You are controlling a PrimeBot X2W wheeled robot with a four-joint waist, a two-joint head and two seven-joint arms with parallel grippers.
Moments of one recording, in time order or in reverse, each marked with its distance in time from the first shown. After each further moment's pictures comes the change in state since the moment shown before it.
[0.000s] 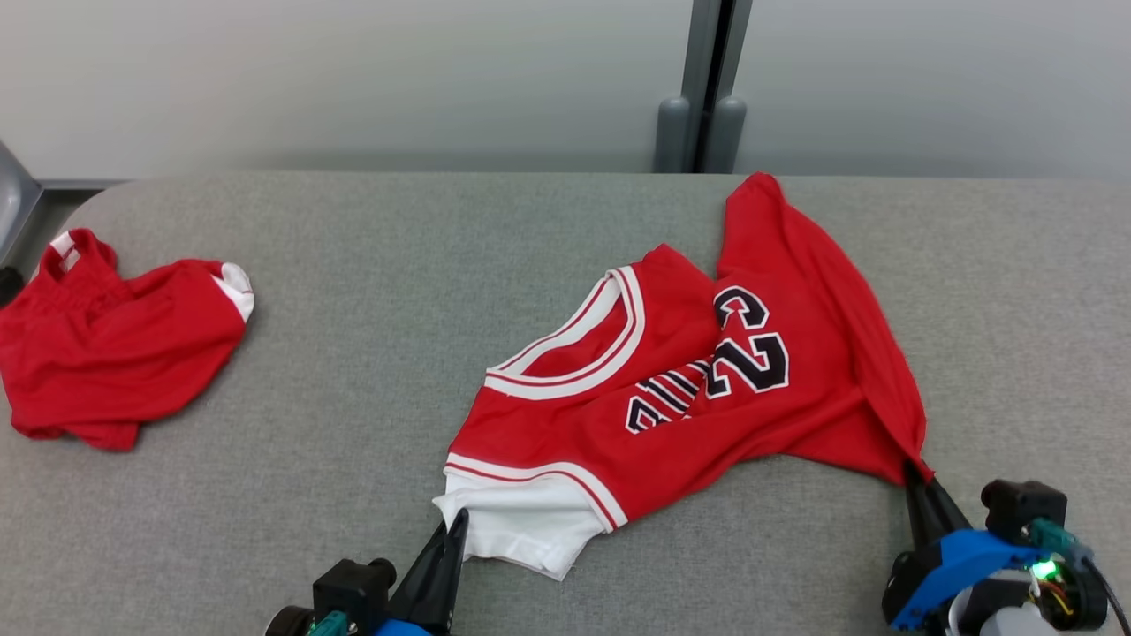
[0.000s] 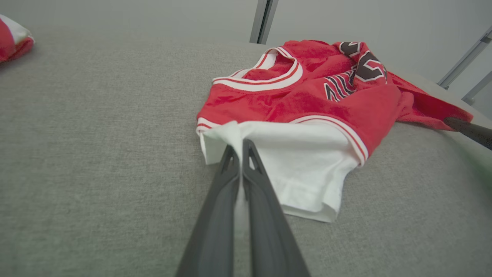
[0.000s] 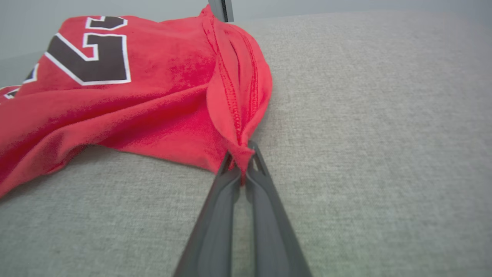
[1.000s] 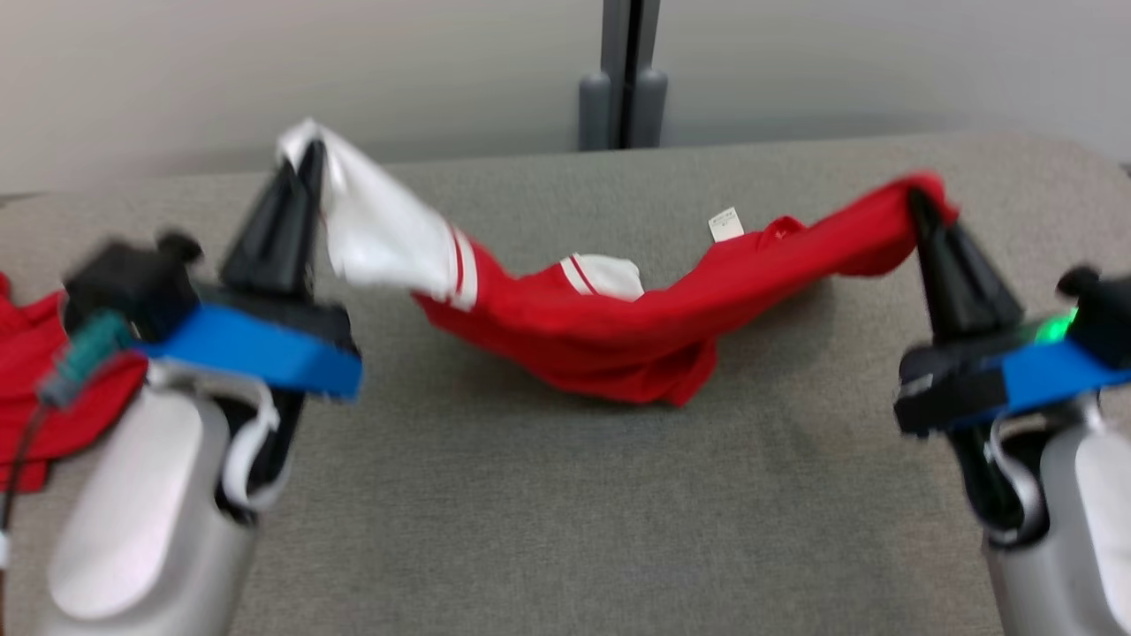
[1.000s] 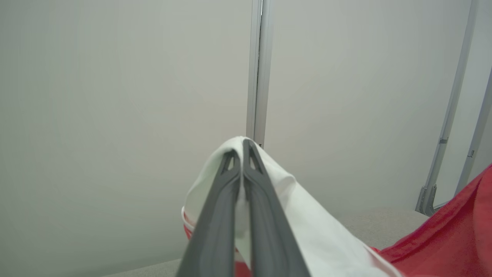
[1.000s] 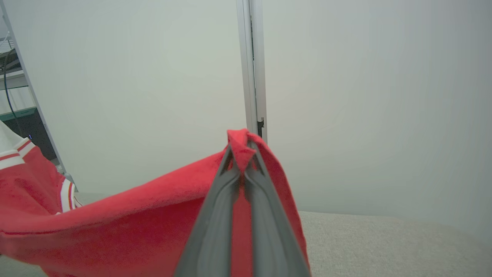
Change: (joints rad) left arm -0.411 0.152 0.159 -0.300 -0.070 -0.003 0.129; right arm -0.047 -0.034 0.105 -0.795 0.124 0.000 0.249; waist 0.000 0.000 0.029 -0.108
